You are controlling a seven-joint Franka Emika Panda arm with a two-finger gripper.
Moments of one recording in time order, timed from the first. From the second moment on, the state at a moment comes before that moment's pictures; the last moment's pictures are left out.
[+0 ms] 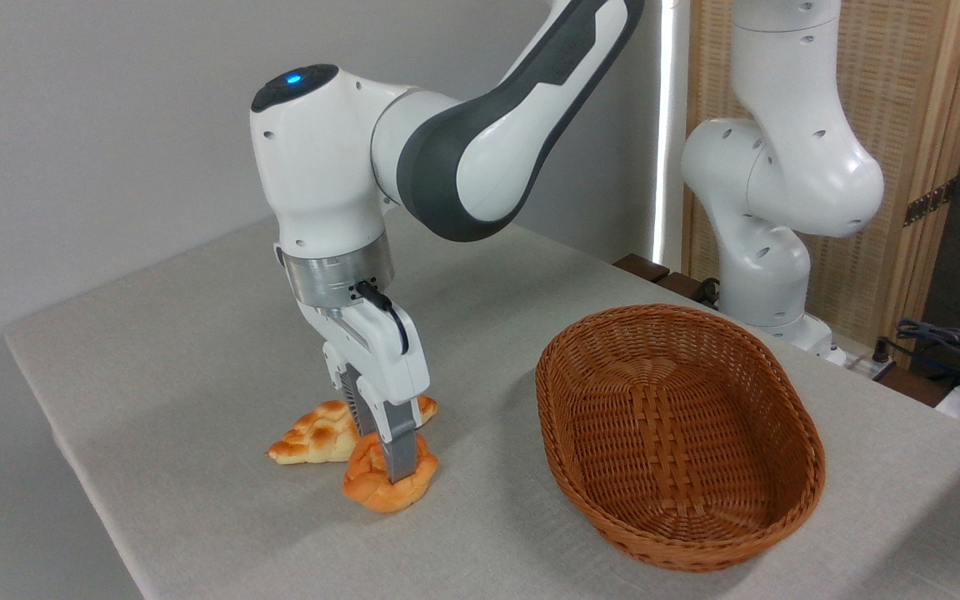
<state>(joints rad) -0.02 0.07 -0.07 -2.01 0.05 2.11 0.75</state>
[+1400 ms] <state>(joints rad) -0.15 -0.17 0.43 -1.93 0.26 1.63 1.69</state>
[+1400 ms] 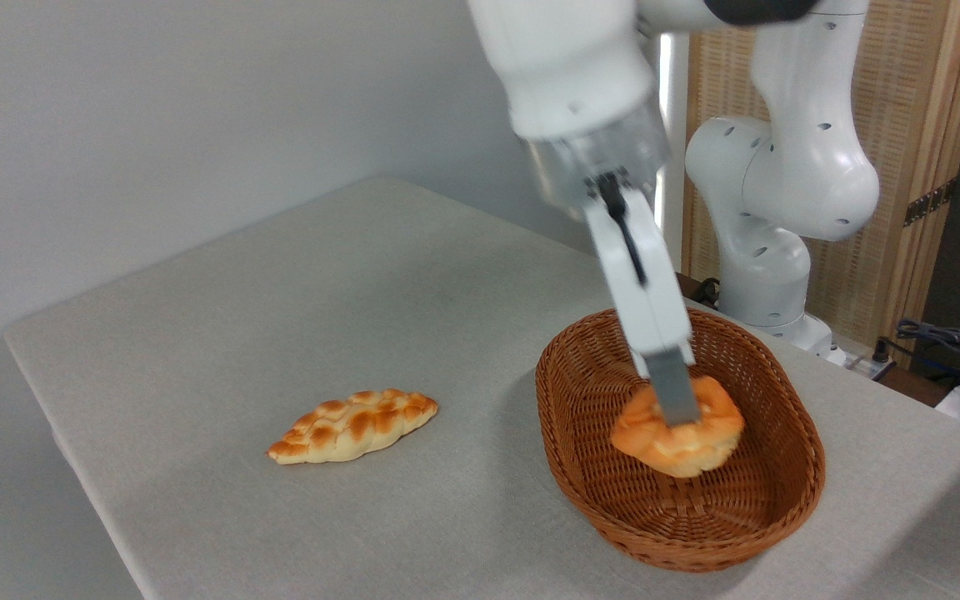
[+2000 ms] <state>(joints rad) -0.18 -0.15 0.44 -2.08 0.27 1.71 1.69</state>
